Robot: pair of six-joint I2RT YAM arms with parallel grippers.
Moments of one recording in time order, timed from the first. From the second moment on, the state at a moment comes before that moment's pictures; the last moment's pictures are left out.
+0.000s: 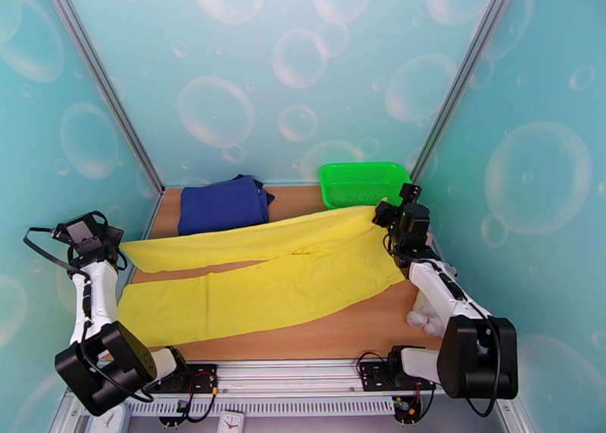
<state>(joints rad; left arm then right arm) 0.59 1.28 1.05 -0.36 -0.04 -0.70 -0.07 1.26 0.76 0.30 -0.10 0.37</state>
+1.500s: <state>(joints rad) 0.92 0.80 0.57 -0.50 0.06 -0.78 -0.10 0.96 0.43 0.11 0.02 0.49</state>
